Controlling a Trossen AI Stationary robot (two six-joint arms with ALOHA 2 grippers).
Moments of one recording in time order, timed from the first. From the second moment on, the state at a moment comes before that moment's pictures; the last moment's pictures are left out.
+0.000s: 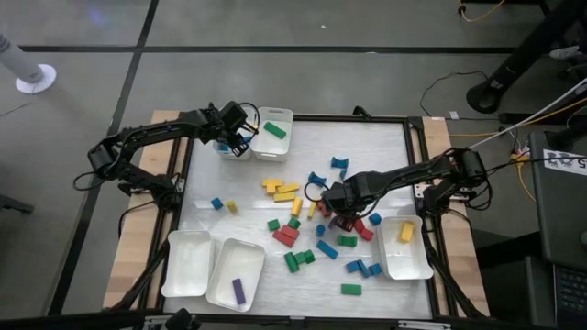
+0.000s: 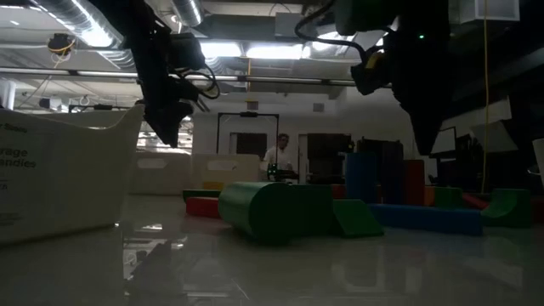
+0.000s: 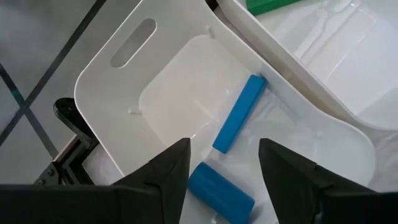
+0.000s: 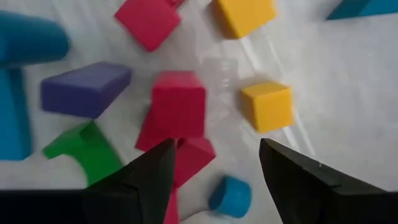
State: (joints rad) left arm 0.65 1.38 0.95 -0.69 -0.36 0.00; right arm 0.15 1.69 1.24 -1.12 0.06 0.65
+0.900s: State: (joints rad) left arm 0.65 1.38 0.95 -0.69 -0.36 0.00; right arm 0.15 1.69 1.14 -0.92 0.06 0.65
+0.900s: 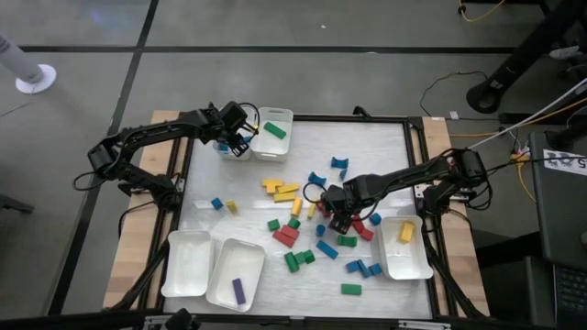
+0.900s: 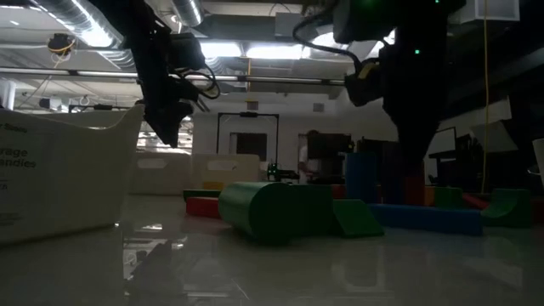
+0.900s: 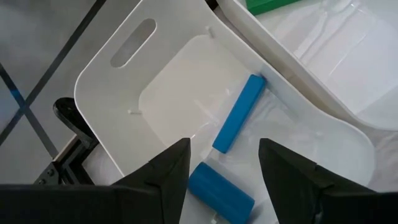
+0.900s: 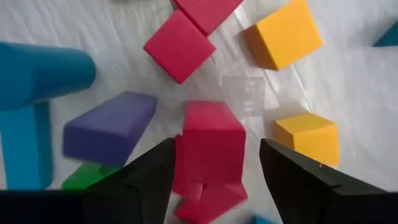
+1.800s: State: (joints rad) left arm 0.65 1.38 0.95 -0.69 -0.36 0.00; right arm 0.15 1.68 1.16 -0.95 0.07 0.64
